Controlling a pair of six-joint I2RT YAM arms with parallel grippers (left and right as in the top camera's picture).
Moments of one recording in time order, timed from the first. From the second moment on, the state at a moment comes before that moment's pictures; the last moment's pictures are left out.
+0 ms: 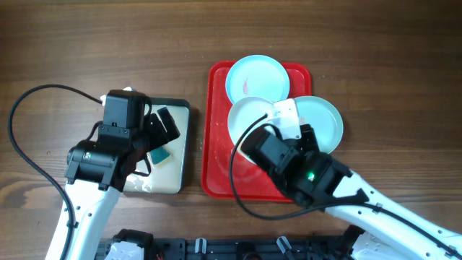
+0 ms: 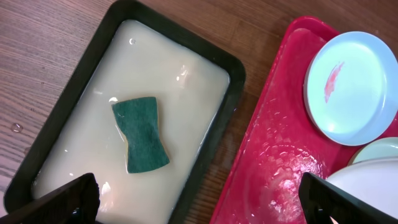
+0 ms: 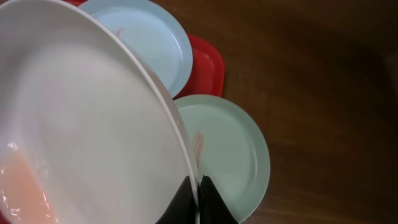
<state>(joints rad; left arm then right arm) -0.20 1.08 1.03 -0.97 -0.08 -0.60 0.94 1.26 1.02 -0.88 0.79 0.44</state>
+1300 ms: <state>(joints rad) -0.20 1.08 1.03 -0.97 -0.08 -0.60 1.13 1.36 1.02 -0.60 1.24 0.08</state>
